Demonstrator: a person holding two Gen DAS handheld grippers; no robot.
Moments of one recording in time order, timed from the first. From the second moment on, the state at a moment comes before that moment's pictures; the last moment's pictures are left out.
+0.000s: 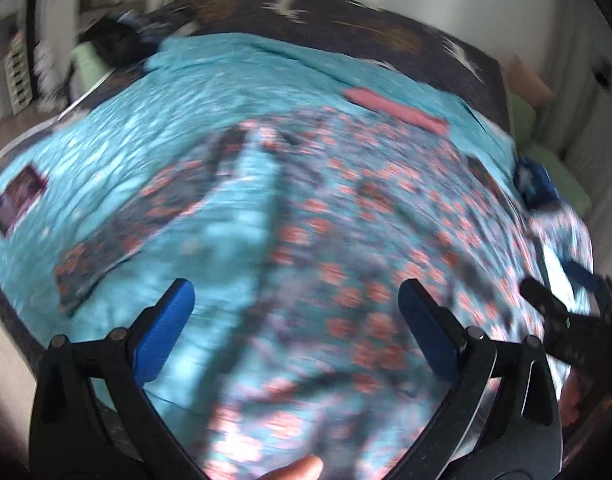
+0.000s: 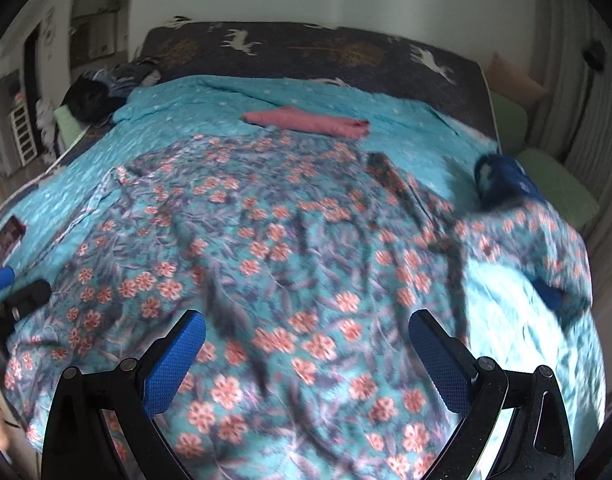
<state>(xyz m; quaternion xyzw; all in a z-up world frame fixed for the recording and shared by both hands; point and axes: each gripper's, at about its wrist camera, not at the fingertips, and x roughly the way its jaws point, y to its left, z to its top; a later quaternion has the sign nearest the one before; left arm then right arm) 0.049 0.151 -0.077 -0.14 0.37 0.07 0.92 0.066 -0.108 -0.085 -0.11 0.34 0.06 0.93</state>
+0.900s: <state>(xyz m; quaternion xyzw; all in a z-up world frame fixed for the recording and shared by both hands) 0.062 0.293 -0.149 -0.51 0.41 0.07 0.75 0.114 0.026 -0.085 -0.22 0.31 0.23 0.90</state>
